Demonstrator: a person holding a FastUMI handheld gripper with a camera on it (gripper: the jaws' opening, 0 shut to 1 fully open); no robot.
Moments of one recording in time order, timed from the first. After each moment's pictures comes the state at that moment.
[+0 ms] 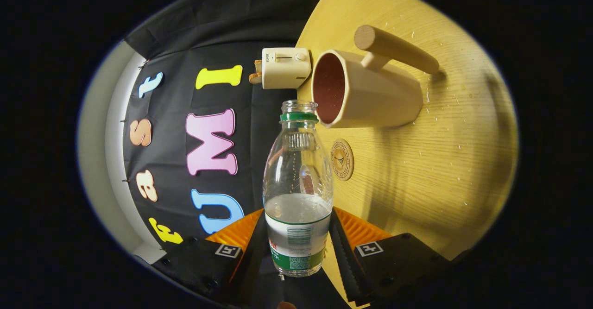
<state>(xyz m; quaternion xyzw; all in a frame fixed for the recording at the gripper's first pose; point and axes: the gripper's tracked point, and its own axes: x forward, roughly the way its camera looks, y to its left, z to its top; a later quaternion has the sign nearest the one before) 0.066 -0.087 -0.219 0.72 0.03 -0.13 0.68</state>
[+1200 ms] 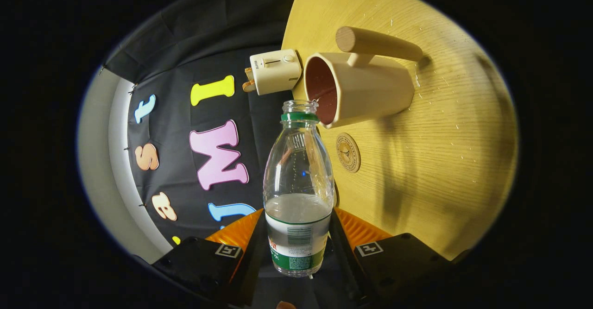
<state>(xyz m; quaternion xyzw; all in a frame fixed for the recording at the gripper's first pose) 0.063 -0.096 -0.200 0.78 0.01 -0.12 0.62</state>
